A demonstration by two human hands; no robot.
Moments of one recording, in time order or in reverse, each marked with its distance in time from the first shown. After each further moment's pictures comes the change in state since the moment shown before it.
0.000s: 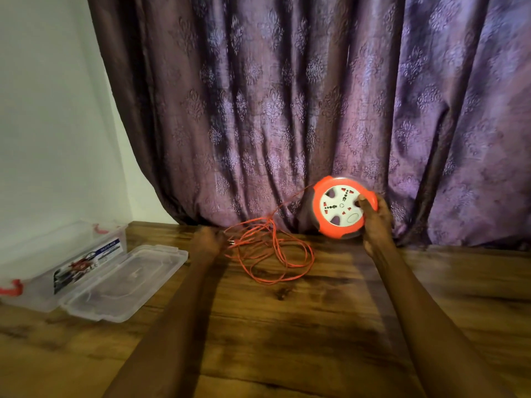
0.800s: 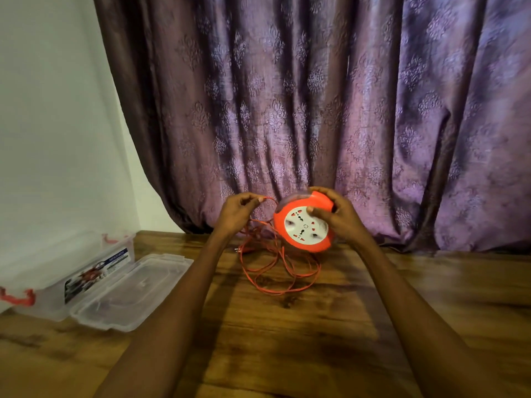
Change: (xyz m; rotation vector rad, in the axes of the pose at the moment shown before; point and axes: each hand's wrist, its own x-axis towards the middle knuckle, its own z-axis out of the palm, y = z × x) left_hand 0.026 0.093 -0.028 -0.655 -0.138 0.347; right_hand -0.030 -0.027 0.062 -0.419 -0.632 -0.167
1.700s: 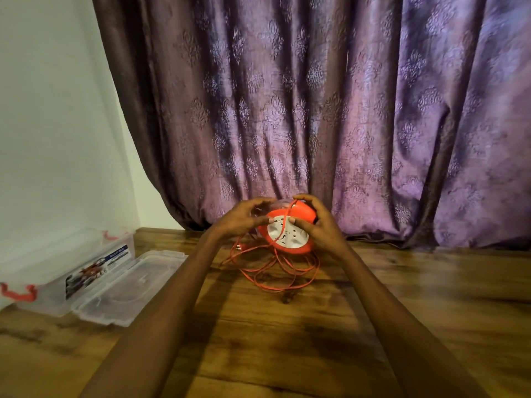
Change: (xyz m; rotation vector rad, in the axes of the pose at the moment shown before) left_hand -0.012 0.008 -0.005 0.163 -0.439 -0.032; right_hand -0.020 0.015 0.037 -0.046 -0.028 -0.116
